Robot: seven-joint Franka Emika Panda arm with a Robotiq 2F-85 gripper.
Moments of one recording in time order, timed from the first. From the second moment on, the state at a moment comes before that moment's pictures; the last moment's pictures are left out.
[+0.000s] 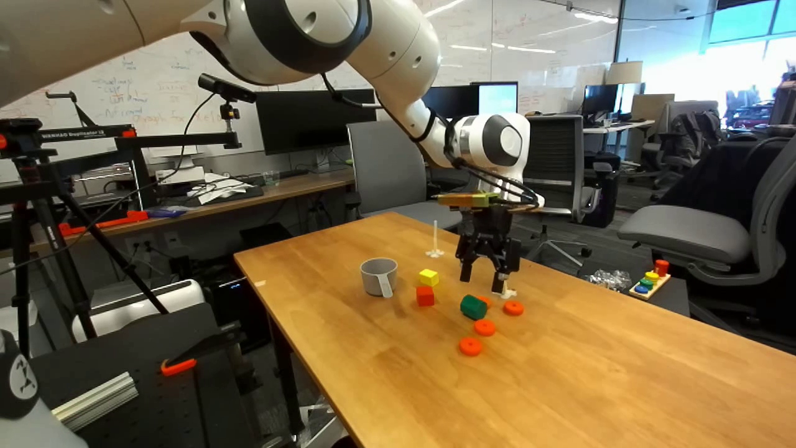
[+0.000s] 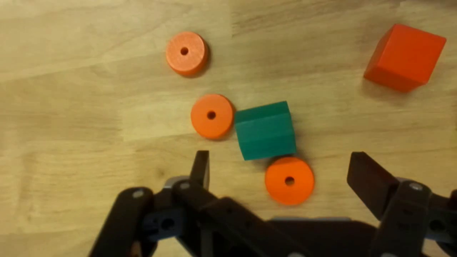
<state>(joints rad) 0.12 1.14 -0.01 -1.05 -0.13 1.75 0.27</state>
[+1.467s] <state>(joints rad) 0.10 0.94 0.00 -1.39 -0.09 1.88 0.22</state>
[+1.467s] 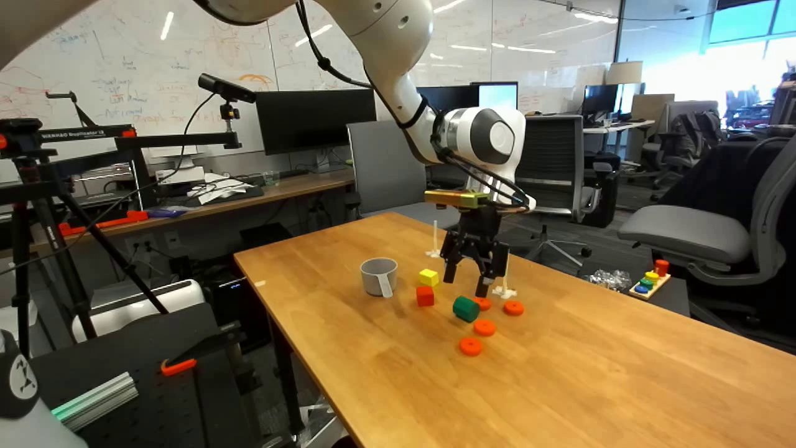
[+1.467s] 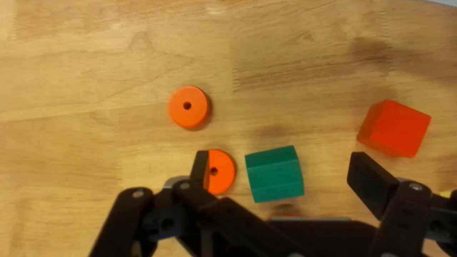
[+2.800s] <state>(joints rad) 0.14 1.02 -0.05 -1.39 -0.14 1.95 0.25</state>
